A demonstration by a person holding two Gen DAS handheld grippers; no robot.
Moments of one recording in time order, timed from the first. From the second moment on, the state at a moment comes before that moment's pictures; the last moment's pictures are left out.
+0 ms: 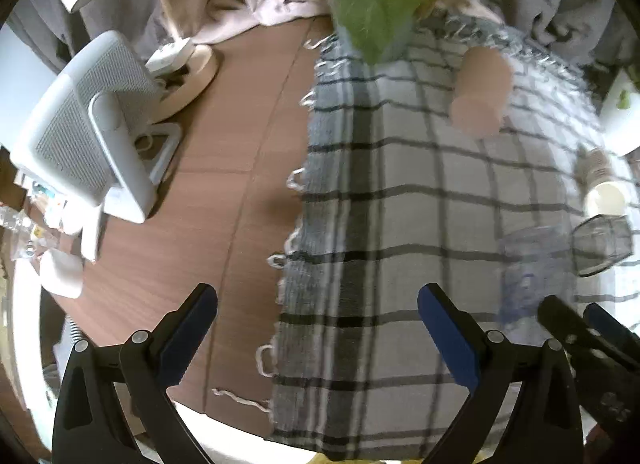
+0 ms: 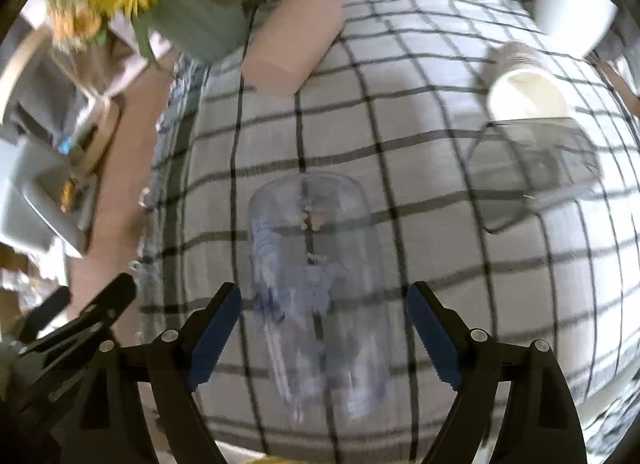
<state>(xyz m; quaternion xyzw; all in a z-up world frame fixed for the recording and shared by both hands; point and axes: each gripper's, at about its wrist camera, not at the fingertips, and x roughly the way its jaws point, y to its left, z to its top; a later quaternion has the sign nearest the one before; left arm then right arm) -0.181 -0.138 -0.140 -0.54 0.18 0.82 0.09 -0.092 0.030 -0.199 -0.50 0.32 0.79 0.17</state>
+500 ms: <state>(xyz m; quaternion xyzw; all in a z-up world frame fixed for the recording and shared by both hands) -0.178 -0.025 -0.157 -0.62 0.13 0.74 0.21 -0.022 0.108 -0.147 -0.42 0.35 0.79 0.27</state>
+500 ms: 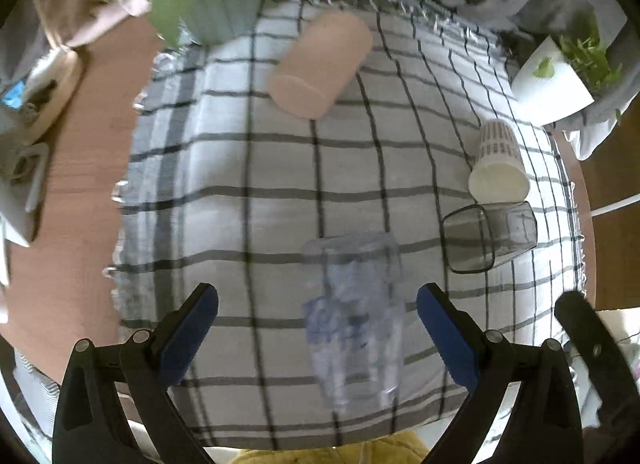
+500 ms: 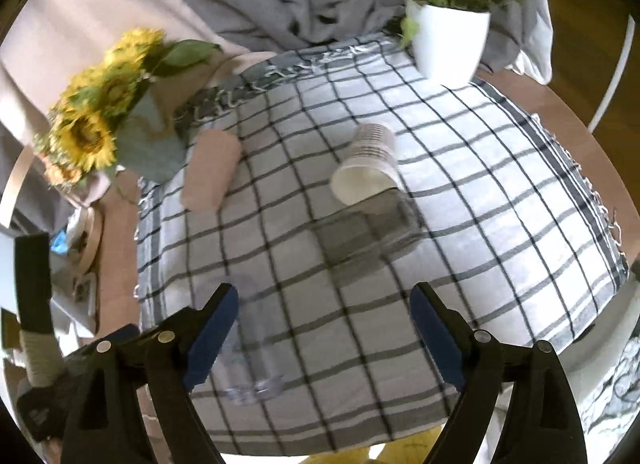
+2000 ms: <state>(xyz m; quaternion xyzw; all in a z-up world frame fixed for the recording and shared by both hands) -0.166 0.015 -0.133 -0.56 0.16 0.79 0.20 -0.009 0.135 -0.145 -0.40 0.34 0.81 0.26</state>
